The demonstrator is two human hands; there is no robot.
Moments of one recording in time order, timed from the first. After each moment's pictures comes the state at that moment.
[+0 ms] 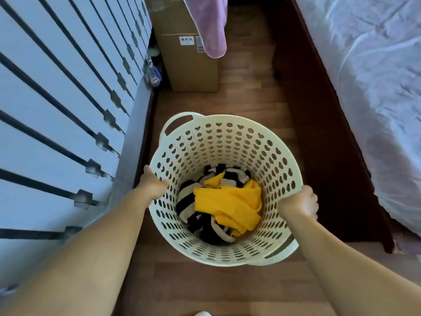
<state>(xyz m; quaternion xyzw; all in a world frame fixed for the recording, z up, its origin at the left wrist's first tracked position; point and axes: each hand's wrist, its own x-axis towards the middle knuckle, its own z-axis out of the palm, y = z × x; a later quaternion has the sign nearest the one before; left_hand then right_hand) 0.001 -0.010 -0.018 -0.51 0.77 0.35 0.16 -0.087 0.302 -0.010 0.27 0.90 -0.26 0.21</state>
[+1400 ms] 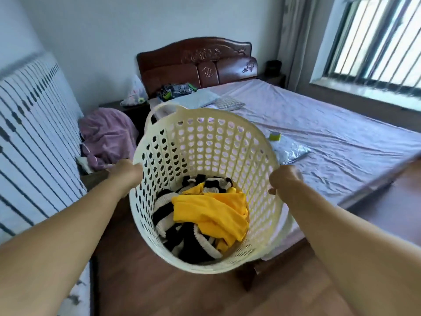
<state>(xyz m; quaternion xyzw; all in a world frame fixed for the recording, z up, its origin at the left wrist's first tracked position) -0.114 0.142 0.512 -0.24 0.93 0.28 -0.03 -0.091 0.481 0.502 0.36 0.78 -0.51 0.00</state>
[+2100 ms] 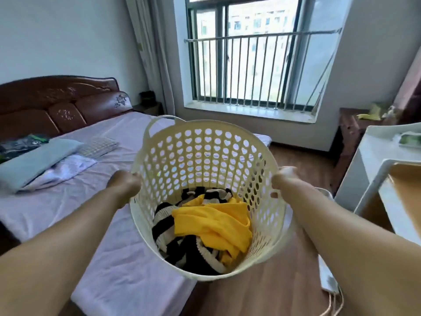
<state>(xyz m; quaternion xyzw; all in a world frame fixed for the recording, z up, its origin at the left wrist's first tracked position) -0.248 0.616 0.551 0.04 0.92 0.38 0.07 -0.029 0.901 0.563 0.54 0.65 -0.50 -0.20</state>
